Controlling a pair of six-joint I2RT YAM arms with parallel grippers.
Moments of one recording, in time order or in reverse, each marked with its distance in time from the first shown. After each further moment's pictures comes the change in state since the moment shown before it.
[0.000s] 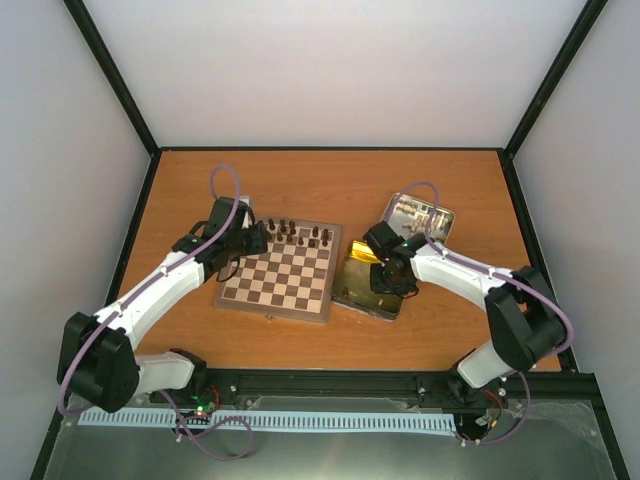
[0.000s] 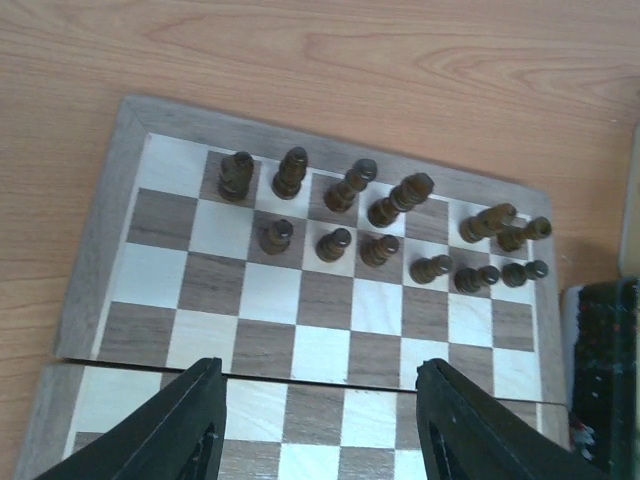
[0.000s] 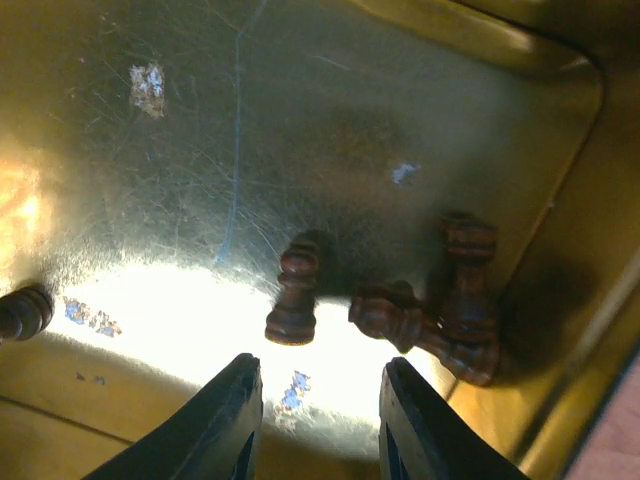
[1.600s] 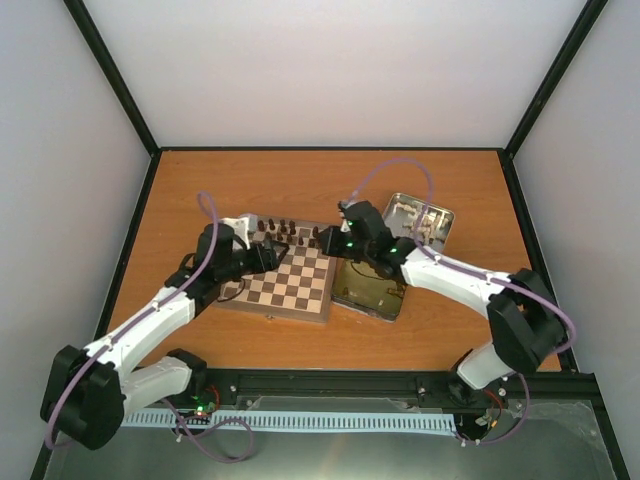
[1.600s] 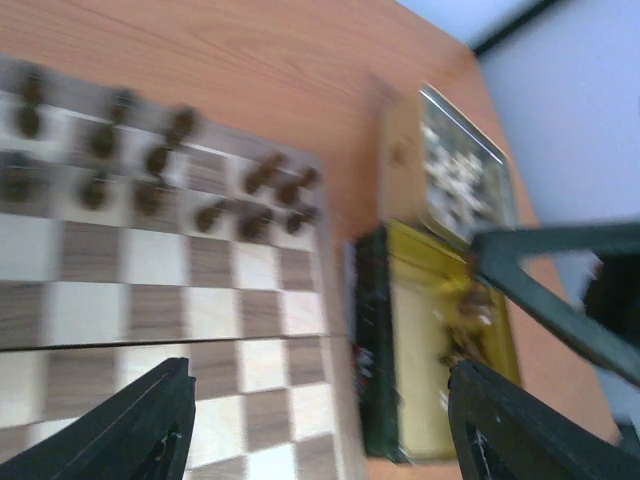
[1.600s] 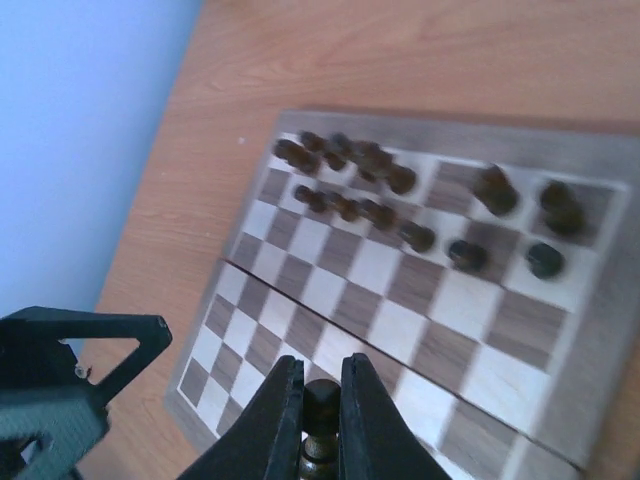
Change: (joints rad) left arm -0.013 -0.200 -0.323 0.425 0.464 -0.141; right arm 0.106 -0.001 0.047 0.690 -0.233 0.173
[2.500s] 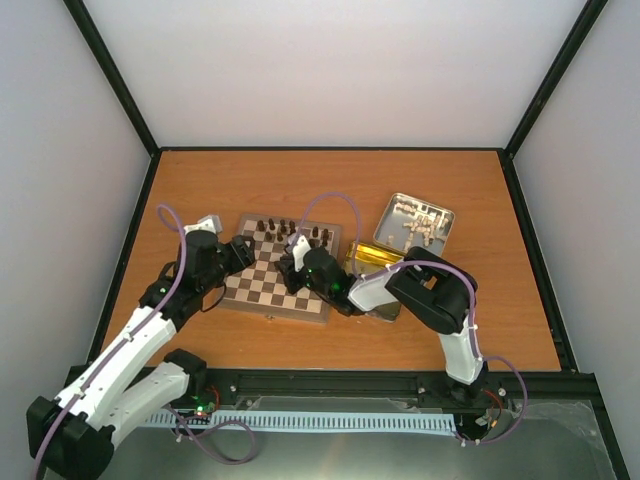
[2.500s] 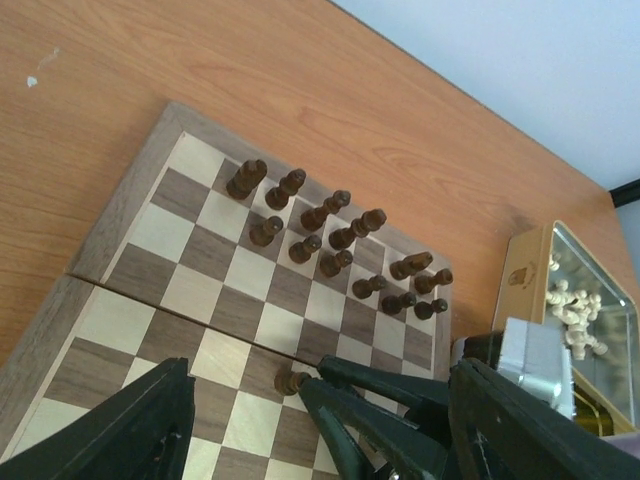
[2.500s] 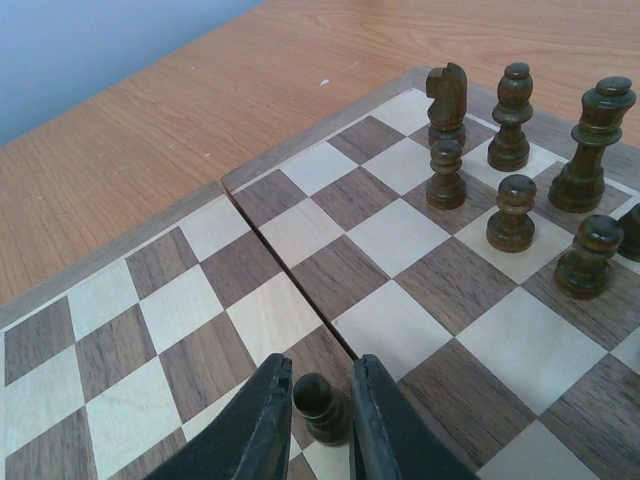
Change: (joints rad) left arm 0.004 -0.269 0.059 -0.349 -0.483 -0.145; right arm 0.243 0.508 -0.050 0.786 0.164 -0.524
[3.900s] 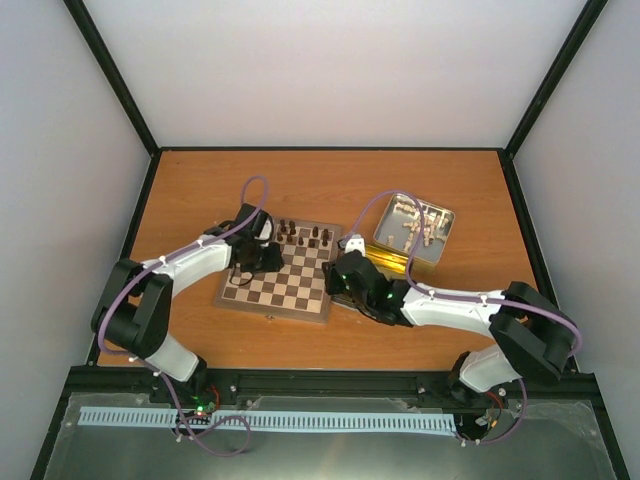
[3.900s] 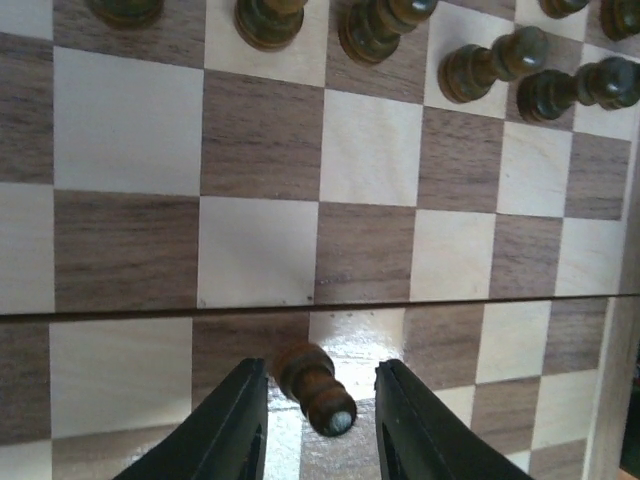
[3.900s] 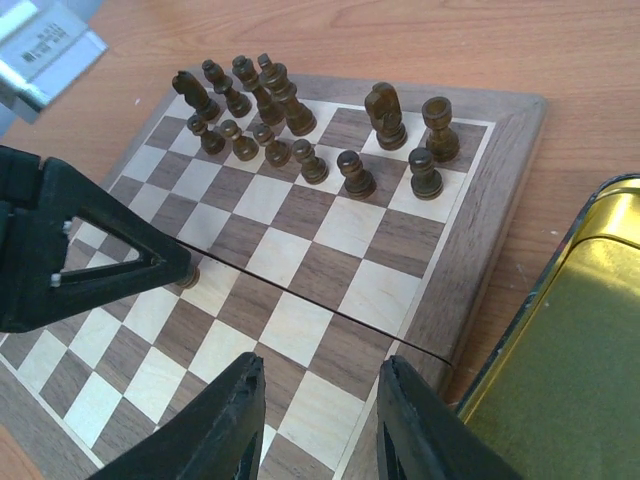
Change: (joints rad) left arm -0.011 0.736 0.259 -0.098 0.305 0.288; right arm -0.002 -0.558 -0.225 -0.554 0.285 0.392
